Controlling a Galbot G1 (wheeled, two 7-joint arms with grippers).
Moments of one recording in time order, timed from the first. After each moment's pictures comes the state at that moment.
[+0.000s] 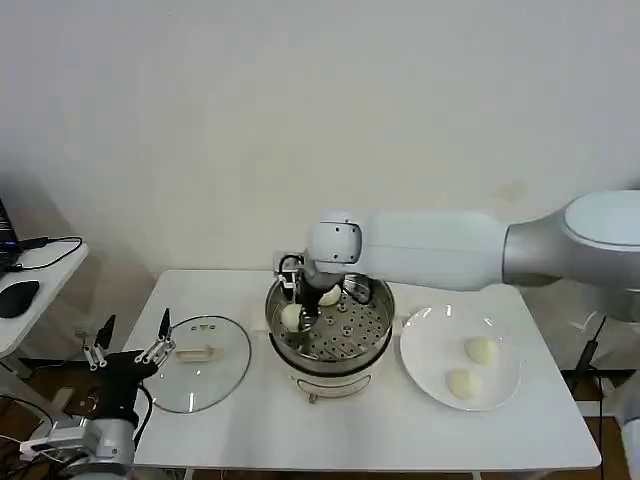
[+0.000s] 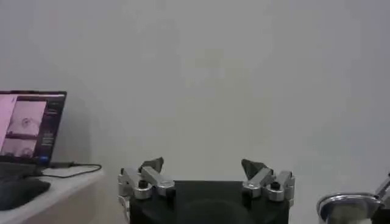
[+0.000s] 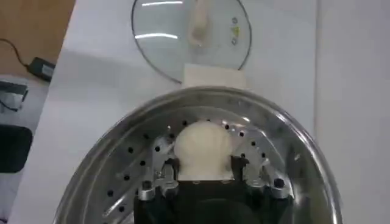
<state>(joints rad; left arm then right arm) 1.63 -1.24 -0.69 -2.28 -0.36 0.10 -0.24 0.61 1.31 -1.46 1.35 0.81 -0.64 -0.65</state>
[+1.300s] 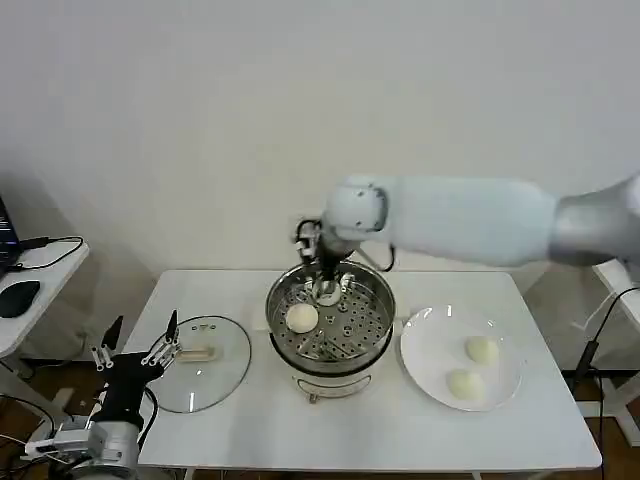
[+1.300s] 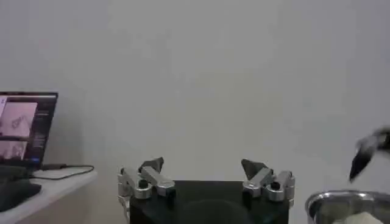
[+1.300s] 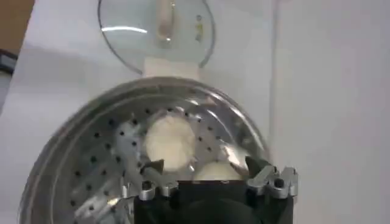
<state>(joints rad) 1.64 -1.22 -0.67 -2.29 -0.36 0.11 -0.24 0.81 1.13 -1.47 1.47 0.69 -0.61 -0.70</state>
